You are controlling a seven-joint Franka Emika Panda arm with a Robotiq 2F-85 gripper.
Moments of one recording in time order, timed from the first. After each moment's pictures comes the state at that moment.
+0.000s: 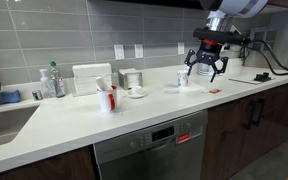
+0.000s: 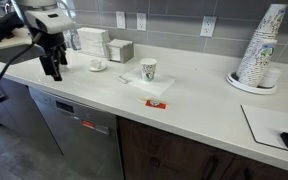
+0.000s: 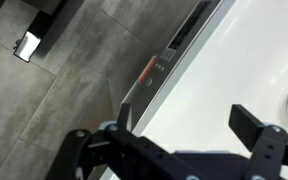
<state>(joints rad) -0.18 -0.41 0.05 -2.59 0.30 2.29 0.60</state>
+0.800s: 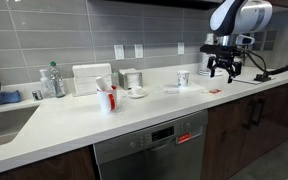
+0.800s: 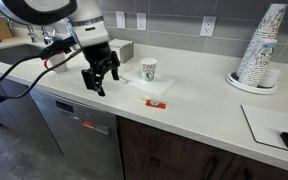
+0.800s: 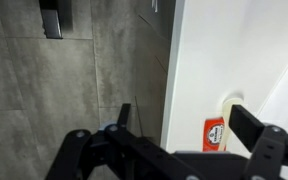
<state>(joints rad) -0.34 -0.17 -0.03 -2.46 -0.09 2.47 1.19</state>
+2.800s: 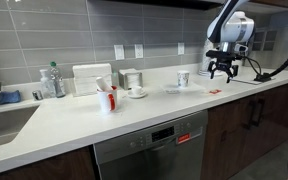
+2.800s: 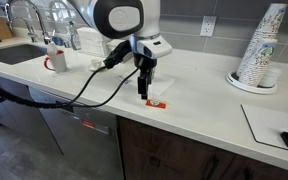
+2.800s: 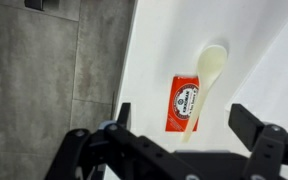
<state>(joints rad) -0.31 0.24 -0.20 -2.02 0.13 2.38 0.73</state>
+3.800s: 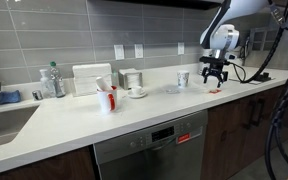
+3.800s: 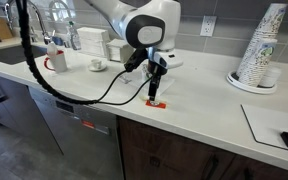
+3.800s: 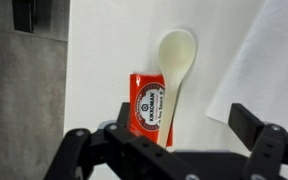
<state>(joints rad) -0.31 0.52 -0.21 -1.71 0.28 2.23 0.71</state>
